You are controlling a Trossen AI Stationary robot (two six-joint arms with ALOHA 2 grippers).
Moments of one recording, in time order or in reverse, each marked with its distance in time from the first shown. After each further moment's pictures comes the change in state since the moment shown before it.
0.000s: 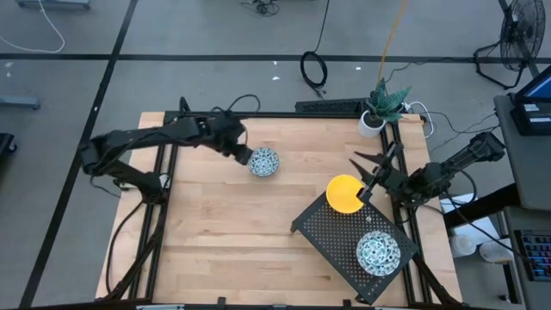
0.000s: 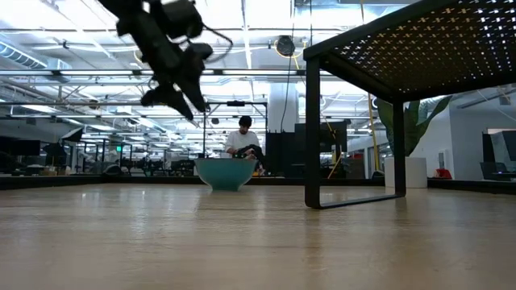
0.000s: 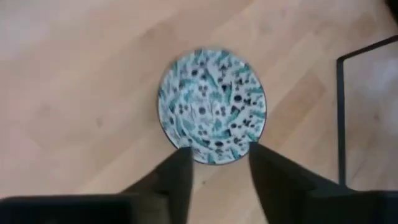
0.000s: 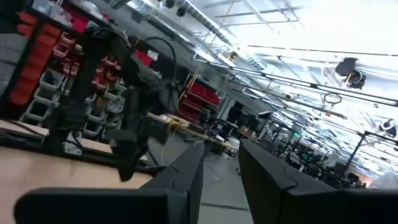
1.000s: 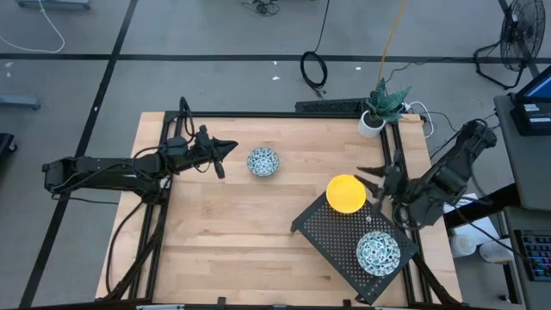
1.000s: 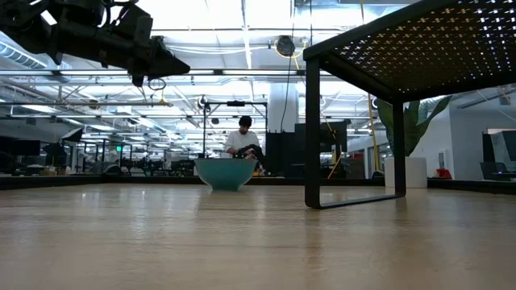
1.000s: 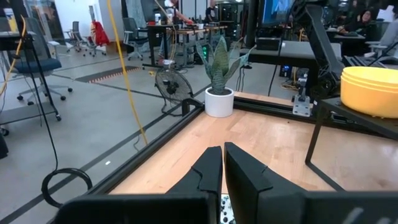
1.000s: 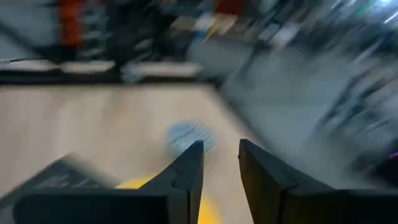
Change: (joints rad) left arm -0.131 -0.506 -0.677 1.069 -0.255 0.515; right arm 0.280 0.178 0.537 -1.516 0.236 1.303
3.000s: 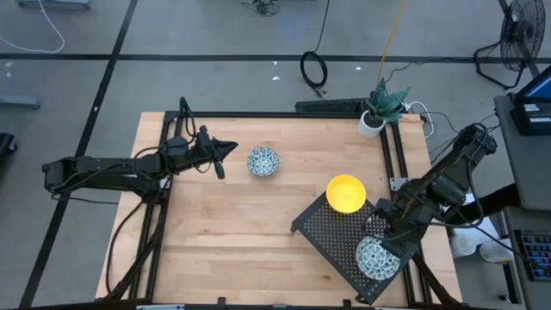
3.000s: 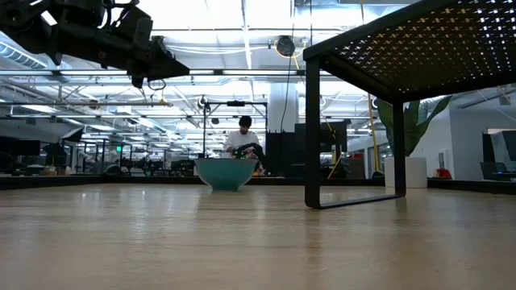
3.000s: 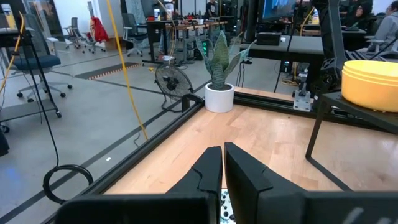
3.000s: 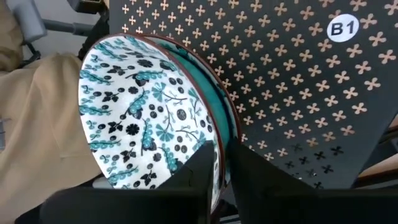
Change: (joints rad) left arm 0.000 0.000 0.000 -0.019 0.001 0.002; right arm 0.001 0.246 0.238 -0.409 -1.253 0.989
